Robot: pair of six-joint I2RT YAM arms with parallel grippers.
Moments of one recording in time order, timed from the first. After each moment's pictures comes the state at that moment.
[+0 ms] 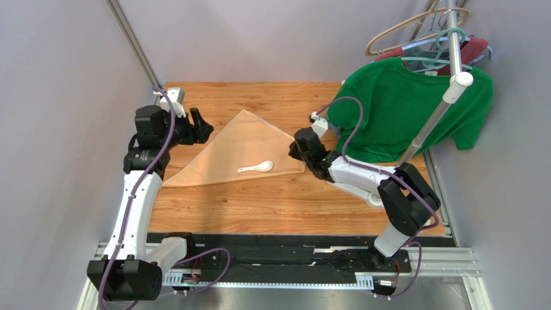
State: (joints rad) left arm 0.02 1.03 1.08 -0.47 0.38 -0.15; right arm 0.71 1.64 0.96 0.12 0.38 0.83
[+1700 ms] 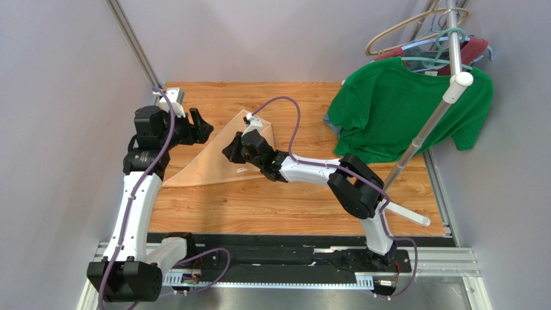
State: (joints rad) left arm 0.02 1.02 1.07 -0.46 0.38 -0.15; right arm 0.97 2.05 1.43 0.30 0.14 0.86
